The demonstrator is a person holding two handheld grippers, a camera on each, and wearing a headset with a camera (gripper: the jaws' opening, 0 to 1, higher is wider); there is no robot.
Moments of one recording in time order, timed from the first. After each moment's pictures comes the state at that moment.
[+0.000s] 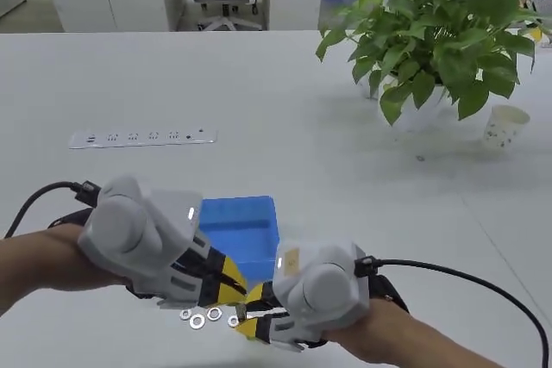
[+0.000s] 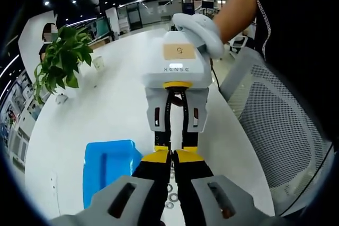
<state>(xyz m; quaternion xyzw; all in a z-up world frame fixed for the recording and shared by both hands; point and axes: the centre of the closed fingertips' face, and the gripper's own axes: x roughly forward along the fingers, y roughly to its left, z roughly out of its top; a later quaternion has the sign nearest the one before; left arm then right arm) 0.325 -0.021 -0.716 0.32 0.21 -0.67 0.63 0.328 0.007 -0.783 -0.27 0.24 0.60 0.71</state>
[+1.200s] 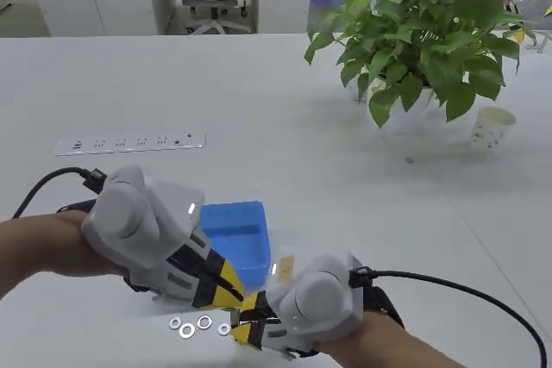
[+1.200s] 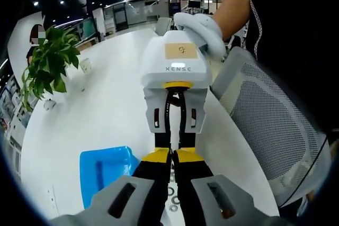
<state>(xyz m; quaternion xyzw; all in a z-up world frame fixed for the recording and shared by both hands) 0.326 -0.028 -0.718 0.32 0.22 -0.71 0.58 0.331 0.003 -0.782 -0.24 0.25 0.58 0.73</state>
